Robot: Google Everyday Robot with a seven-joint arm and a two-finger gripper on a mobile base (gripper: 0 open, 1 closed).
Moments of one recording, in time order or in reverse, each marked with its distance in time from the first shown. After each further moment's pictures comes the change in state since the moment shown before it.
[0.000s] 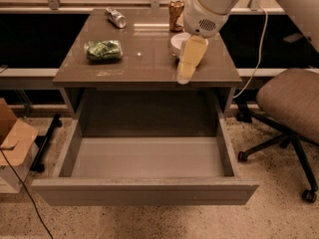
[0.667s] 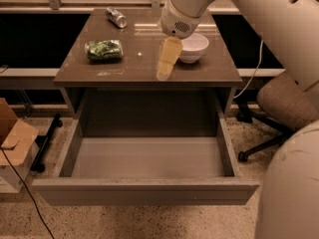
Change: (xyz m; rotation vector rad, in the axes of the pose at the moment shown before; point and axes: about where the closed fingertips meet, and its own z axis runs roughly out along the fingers) arm -0.038 -0.027 0.049 -0.048 -0.052 -0.028
